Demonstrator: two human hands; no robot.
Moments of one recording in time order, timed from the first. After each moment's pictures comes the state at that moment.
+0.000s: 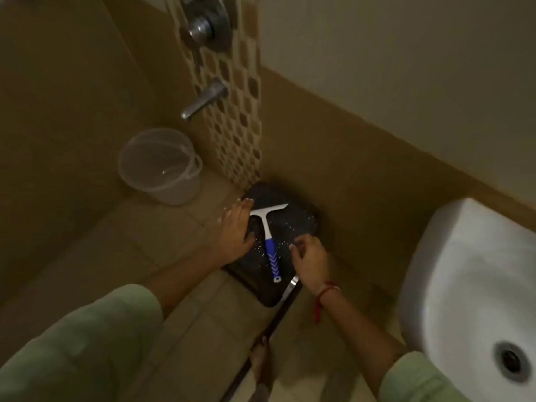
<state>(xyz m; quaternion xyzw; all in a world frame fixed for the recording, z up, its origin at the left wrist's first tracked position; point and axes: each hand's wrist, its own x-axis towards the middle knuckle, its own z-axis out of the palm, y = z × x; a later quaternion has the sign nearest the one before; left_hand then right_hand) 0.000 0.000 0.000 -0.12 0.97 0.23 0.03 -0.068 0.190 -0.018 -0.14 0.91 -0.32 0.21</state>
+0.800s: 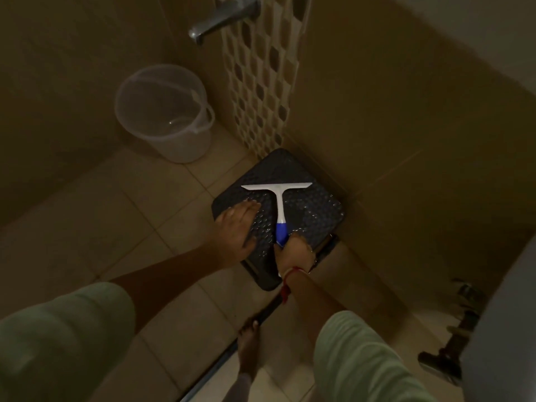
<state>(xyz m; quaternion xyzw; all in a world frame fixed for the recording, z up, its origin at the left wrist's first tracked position) 0.022 -0.007 -0.117 -0.14 0.96 0.24 0.05 -0.066 0.127 -0.191 -0.12 0.95 -0.12 0.25</state>
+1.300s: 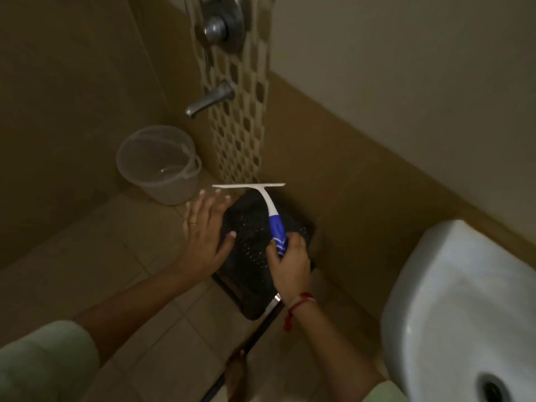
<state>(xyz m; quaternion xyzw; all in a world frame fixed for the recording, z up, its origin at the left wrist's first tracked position) 0.041 0.024 0.040 -0.21 0.94 0.21 -0.17 -0.052 0.177 -0.002 -0.17 0.90 -0.38 0.13</state>
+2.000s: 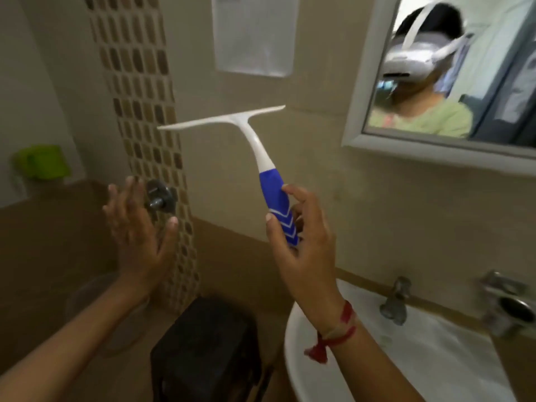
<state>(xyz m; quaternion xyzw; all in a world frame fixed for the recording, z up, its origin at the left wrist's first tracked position) 0.071 0.144 0.354 -0.11 0.83 0.18 -0.52 0.024 0.372 0.397 -0.35 0.71 -0.55 -0.28</state>
